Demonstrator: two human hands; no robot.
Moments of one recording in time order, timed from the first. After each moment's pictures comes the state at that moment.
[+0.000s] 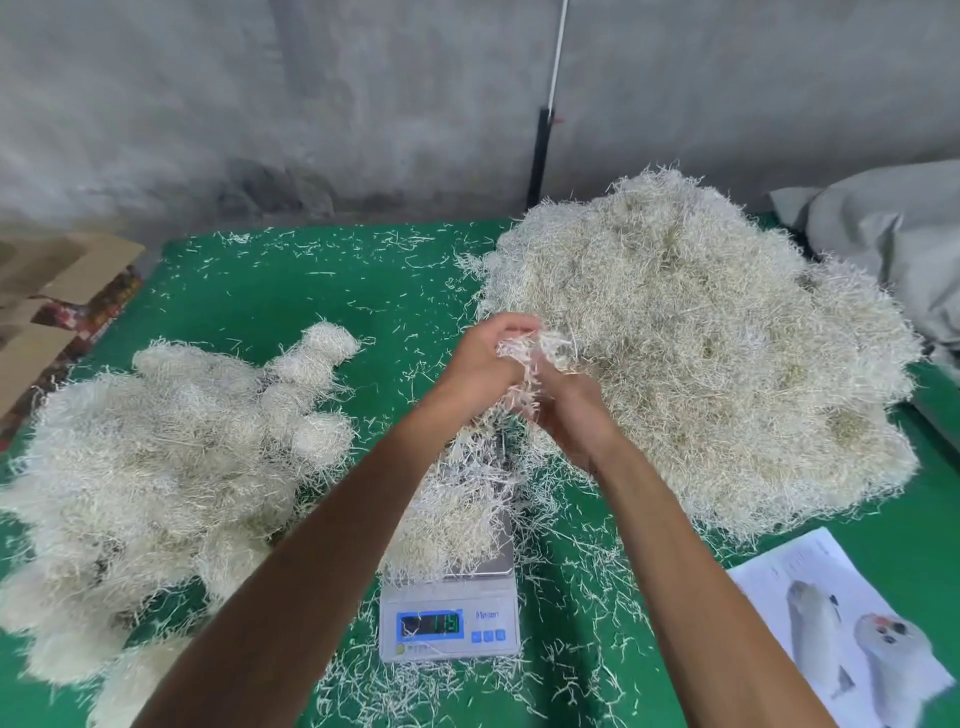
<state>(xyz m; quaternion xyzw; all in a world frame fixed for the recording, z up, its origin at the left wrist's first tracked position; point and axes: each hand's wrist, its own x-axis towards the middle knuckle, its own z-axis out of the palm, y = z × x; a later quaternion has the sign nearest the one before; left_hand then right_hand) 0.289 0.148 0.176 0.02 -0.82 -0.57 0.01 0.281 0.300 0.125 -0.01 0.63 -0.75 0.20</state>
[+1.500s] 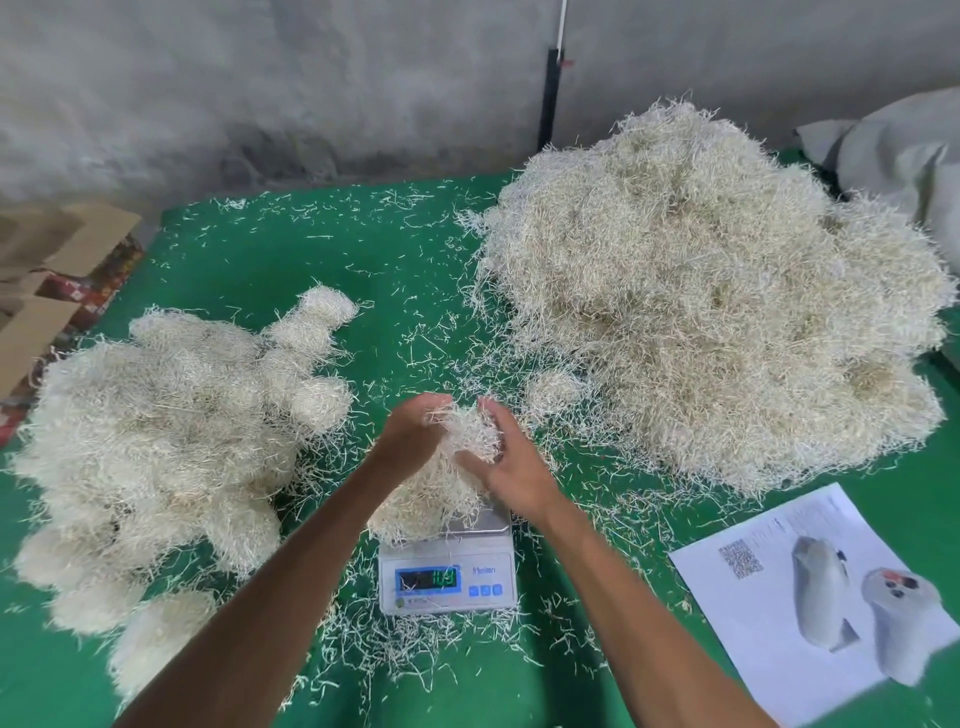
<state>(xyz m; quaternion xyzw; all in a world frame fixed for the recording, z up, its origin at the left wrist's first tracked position) 0.357 0.095 0.046 0.13 -0.88 -0.45 -0.04 0.353 0.275 0.019 -0.12 0.77 -0.59 0.22</state>
